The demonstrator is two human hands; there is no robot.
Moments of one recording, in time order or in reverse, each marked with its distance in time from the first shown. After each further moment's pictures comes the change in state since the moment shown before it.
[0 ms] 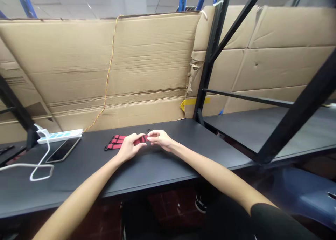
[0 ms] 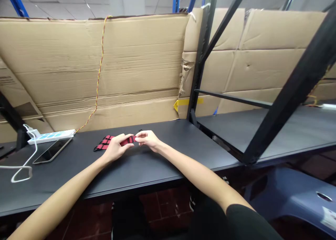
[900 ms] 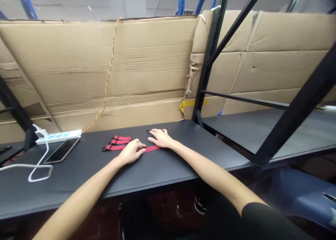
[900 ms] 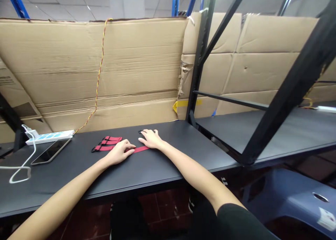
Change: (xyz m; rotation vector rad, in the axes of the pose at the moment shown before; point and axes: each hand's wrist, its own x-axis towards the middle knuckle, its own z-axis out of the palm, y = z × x) left_hand -0.007 -0.015 0.015 0.079 -0.271 -0.015; right_hand 0.018 0.009 -0.031 -1.500 0.026 -0.136
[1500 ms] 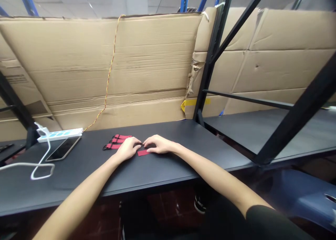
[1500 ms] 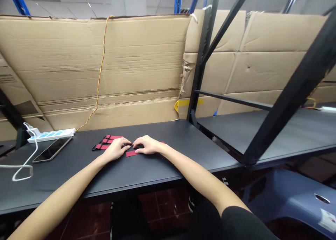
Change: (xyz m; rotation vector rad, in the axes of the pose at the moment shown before) left_hand 0.004 -0.008 -0.011 0.049 0.024 -0.011; right_hand -0.013 -0.021 -0.011 0.369 -0.156 -0.492
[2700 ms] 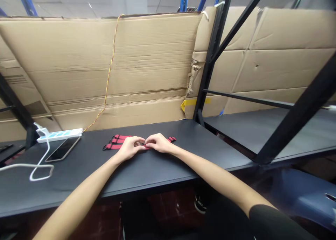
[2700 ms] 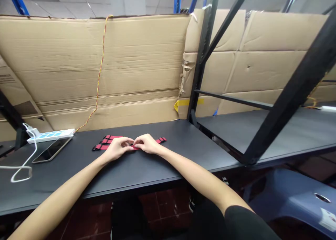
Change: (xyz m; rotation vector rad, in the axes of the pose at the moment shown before) left_hand 0.000 0.010 0.000 -0.380 0.042 -0.071; right_hand 0.003 -0.012 0.010 0.189 0.280 0.222
